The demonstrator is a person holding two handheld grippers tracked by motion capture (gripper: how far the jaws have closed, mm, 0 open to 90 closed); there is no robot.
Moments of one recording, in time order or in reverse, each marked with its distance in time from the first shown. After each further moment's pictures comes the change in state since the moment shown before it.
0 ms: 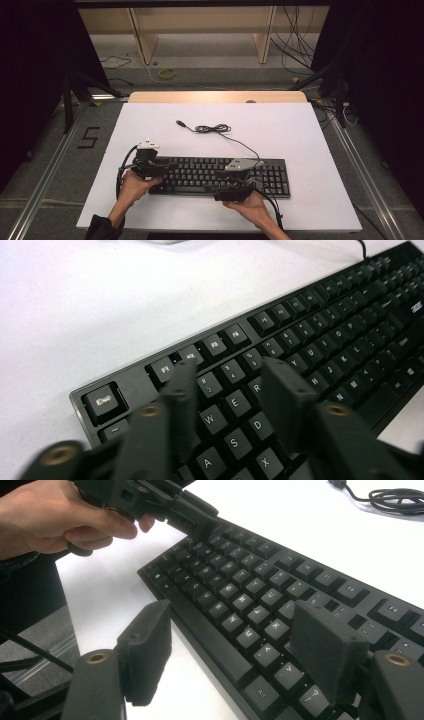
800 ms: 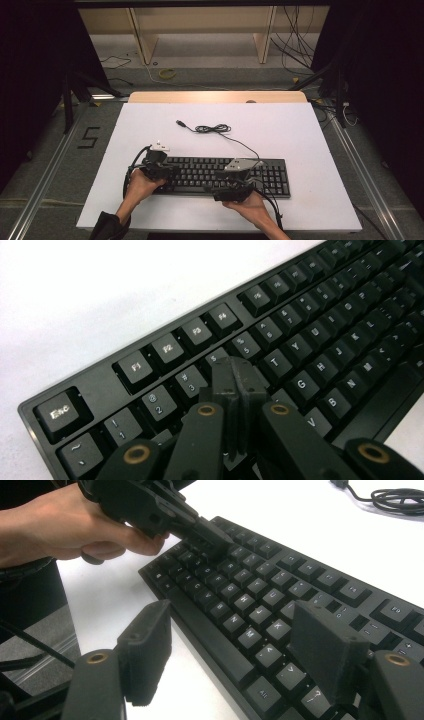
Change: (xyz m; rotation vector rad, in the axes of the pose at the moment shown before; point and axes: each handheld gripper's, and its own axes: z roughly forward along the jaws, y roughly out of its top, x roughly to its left) left arm -0.008 0.000 0.024 0.093 -0.003 0.064; right arm 0.001 0.000 0.001 0.000 0.001 -0.005
